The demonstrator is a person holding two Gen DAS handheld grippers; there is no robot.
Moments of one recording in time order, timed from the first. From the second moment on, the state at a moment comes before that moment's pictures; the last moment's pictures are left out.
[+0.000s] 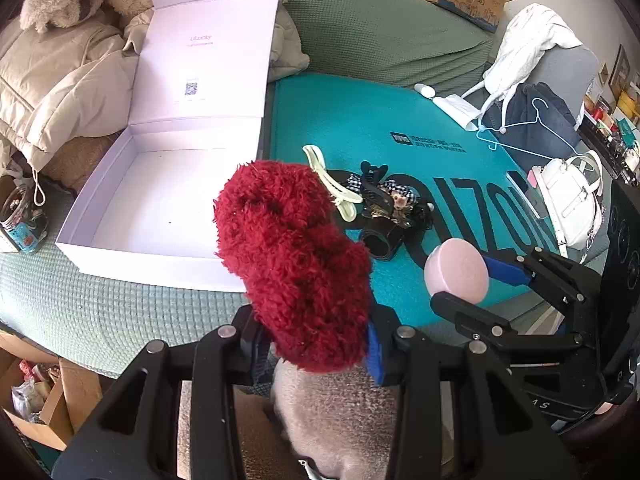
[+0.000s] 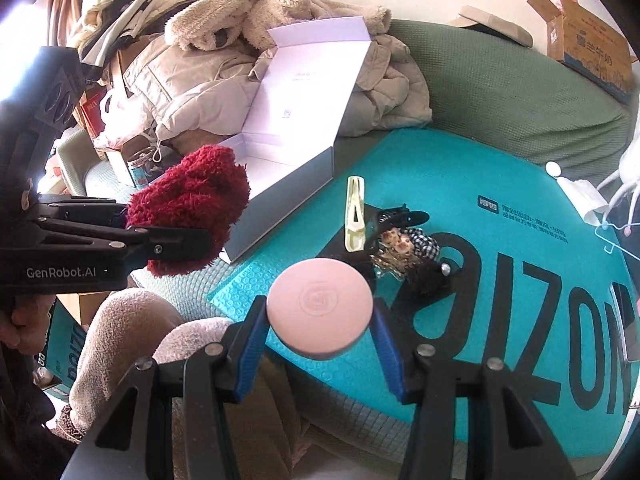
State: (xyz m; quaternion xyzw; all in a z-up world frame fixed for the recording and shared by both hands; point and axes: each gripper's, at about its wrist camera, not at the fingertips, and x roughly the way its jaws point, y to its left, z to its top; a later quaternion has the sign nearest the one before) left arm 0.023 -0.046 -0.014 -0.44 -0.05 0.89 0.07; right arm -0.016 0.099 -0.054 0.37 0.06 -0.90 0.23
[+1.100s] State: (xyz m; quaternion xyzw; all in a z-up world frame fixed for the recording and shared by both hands) left arm -0.038 -0.146 -0.008 -0.45 -0.05 0.89 -0.01; right arm -0.100 -0.008 -0.031 0.34 0.12 -0.87 0.32
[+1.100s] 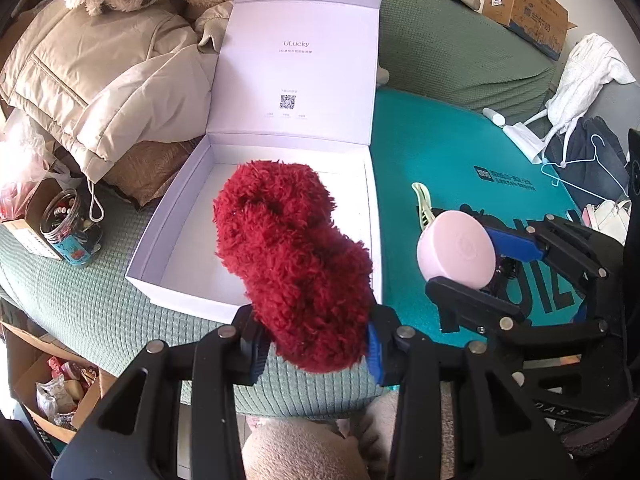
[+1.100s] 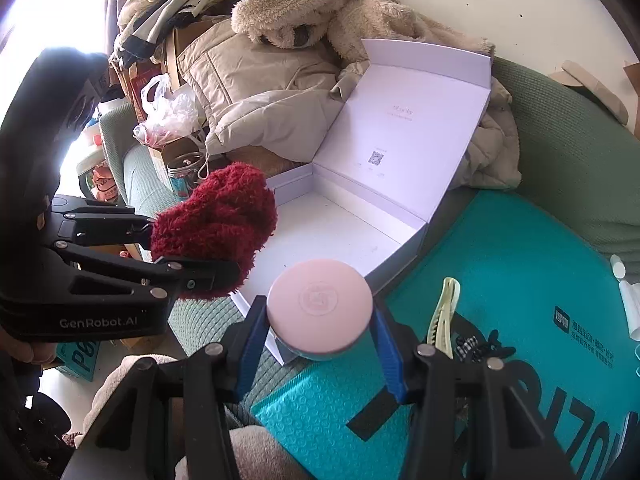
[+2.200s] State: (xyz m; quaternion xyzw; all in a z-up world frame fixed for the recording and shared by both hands) left arm -0.207 -0.211 -0.073 -0.47 0.04 0.88 0.00; right arm -0.239 -0.073 -0.062 0.34 0.15 -0.88 0.30
